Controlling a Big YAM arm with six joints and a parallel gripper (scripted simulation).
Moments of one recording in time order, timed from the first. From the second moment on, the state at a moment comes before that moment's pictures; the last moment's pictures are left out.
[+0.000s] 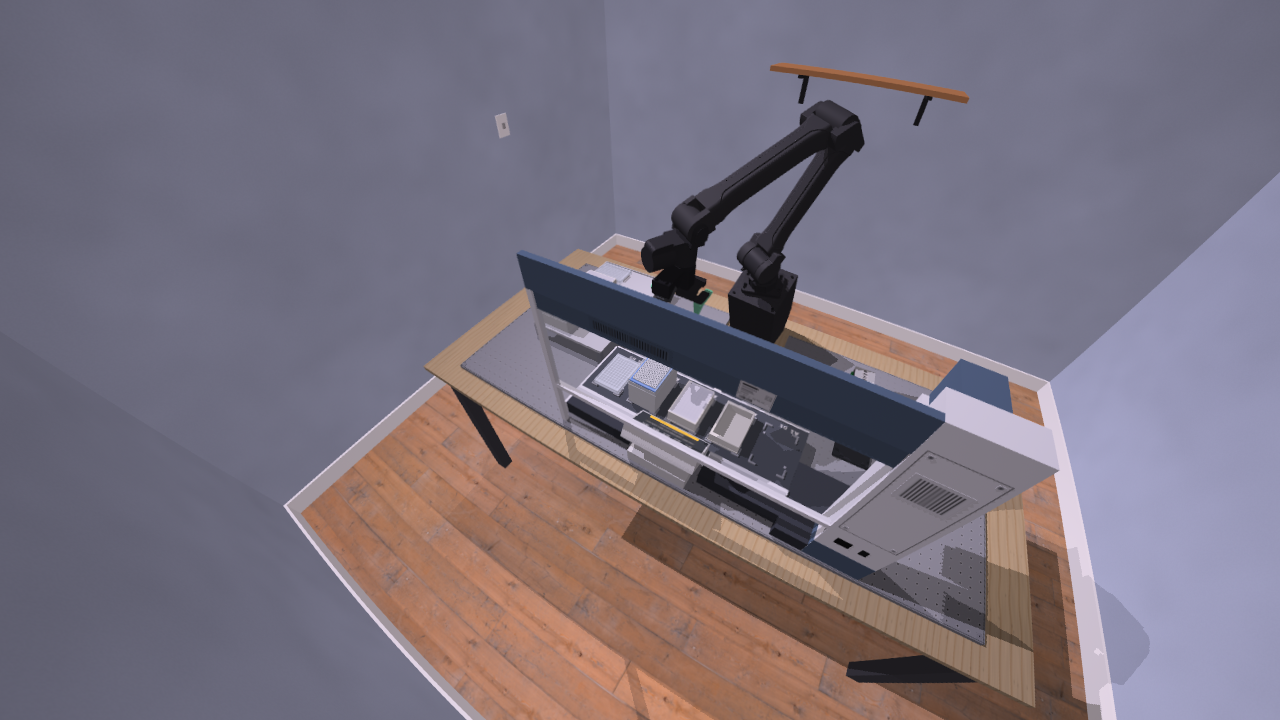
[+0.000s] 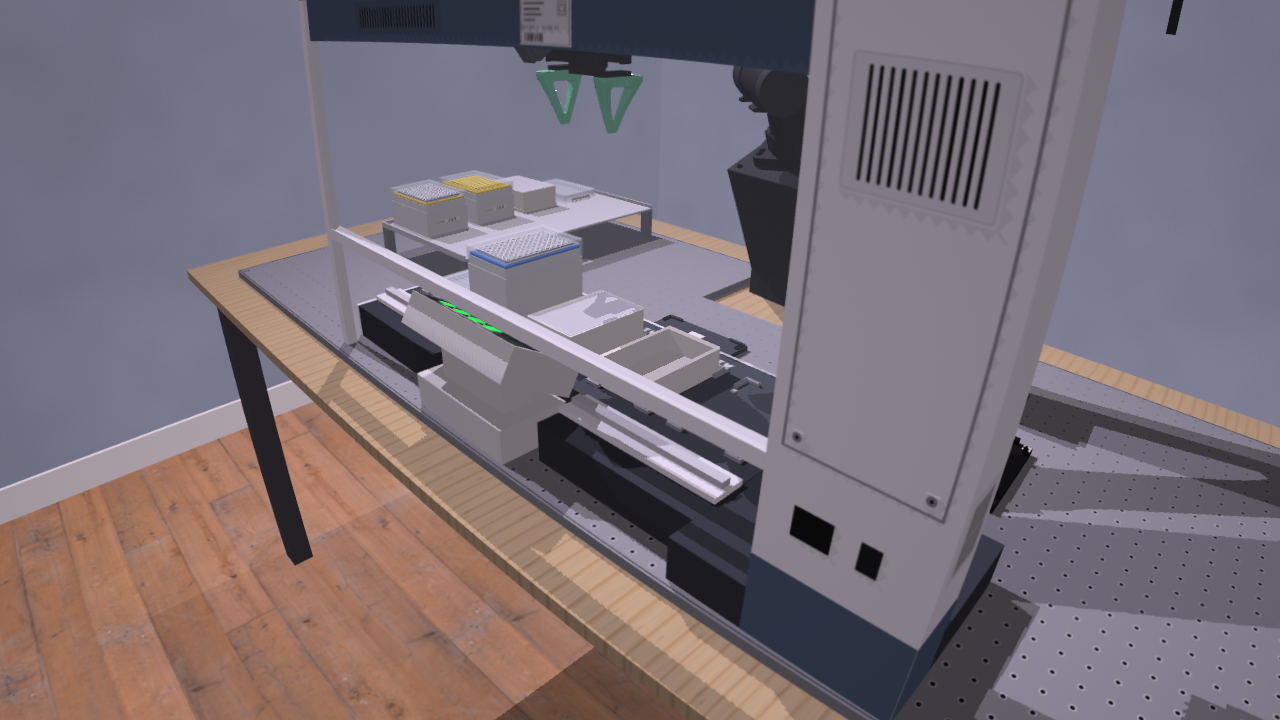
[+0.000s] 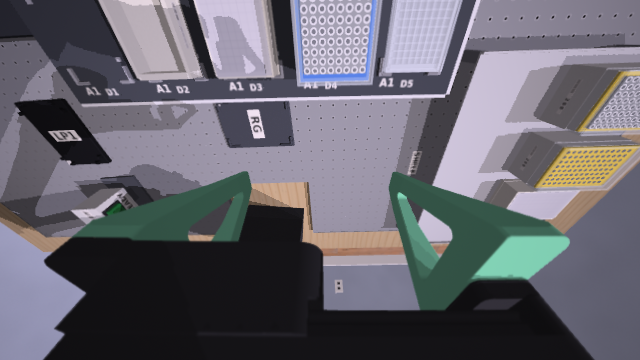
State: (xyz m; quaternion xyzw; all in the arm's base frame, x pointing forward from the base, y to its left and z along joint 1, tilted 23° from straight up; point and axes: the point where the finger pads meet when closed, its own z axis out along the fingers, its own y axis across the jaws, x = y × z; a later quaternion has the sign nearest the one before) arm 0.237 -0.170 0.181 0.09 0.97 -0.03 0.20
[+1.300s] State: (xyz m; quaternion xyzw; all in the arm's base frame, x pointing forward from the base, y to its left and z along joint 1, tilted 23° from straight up) arm 0.298 -0.323 0.226 0.08 0.98 -0.04 0.20
